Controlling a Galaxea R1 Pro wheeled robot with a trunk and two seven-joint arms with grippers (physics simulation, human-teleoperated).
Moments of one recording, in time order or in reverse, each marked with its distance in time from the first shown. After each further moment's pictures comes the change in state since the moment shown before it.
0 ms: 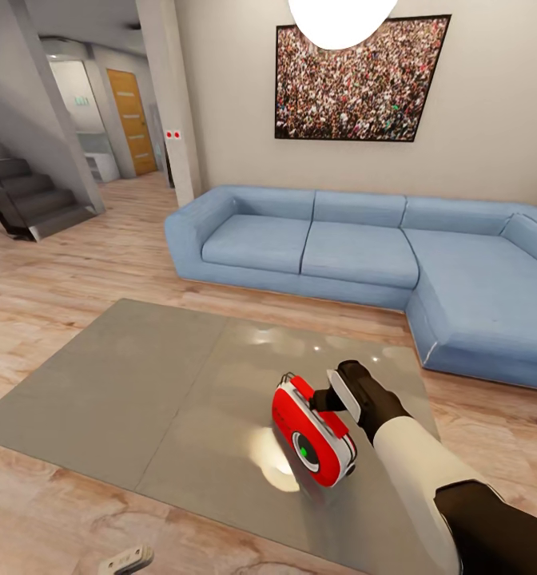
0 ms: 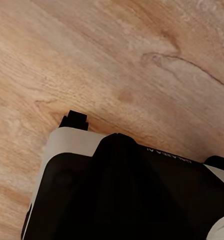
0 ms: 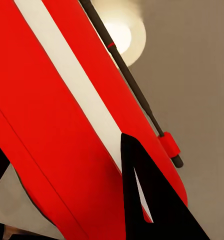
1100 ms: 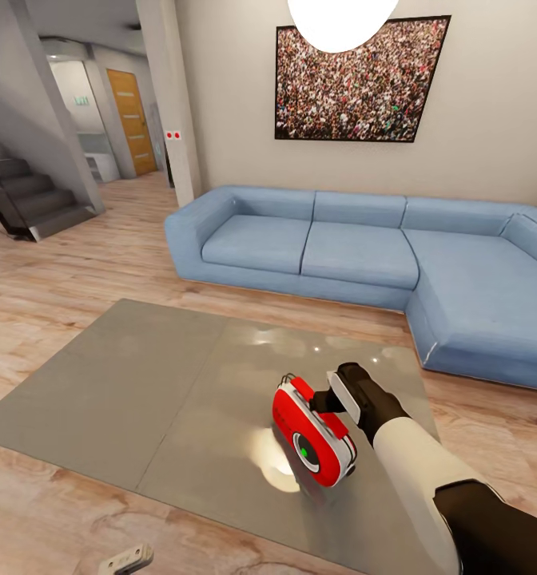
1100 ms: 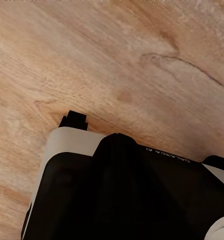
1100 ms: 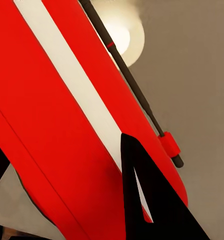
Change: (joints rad) left arm 0.000 0.001 0.000 0.000 0.003 -0.002 -0.002; right arm 0.000 0.001 0.003 0.021 0.004 -0.028 0.001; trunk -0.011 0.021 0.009
